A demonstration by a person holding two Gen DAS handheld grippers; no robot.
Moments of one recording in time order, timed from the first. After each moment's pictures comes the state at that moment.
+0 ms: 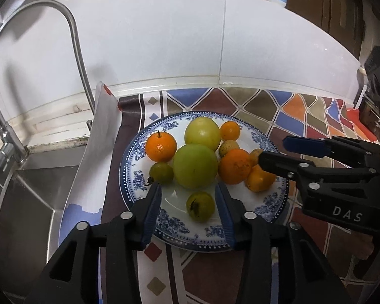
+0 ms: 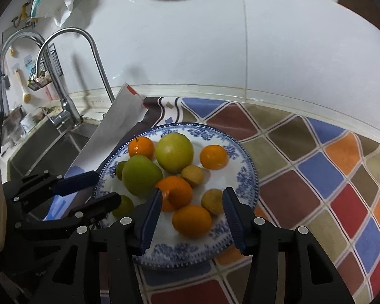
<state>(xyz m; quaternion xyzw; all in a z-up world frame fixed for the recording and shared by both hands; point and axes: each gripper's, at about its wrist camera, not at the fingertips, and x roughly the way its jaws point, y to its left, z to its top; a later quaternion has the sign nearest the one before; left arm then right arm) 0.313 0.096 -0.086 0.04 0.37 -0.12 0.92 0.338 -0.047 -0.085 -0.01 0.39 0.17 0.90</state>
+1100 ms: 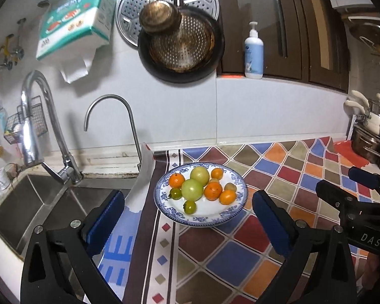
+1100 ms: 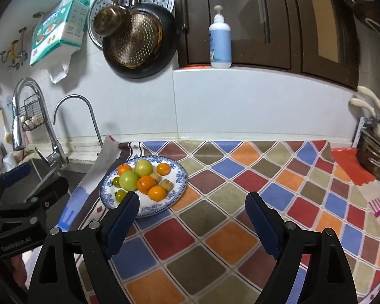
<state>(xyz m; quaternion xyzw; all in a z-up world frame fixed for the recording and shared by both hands) 0.156 0.087 0.020 0.04 0.23 -0.05 0.97 0.157 -0.105 0.011 0.02 0.27 0.01 0.96</state>
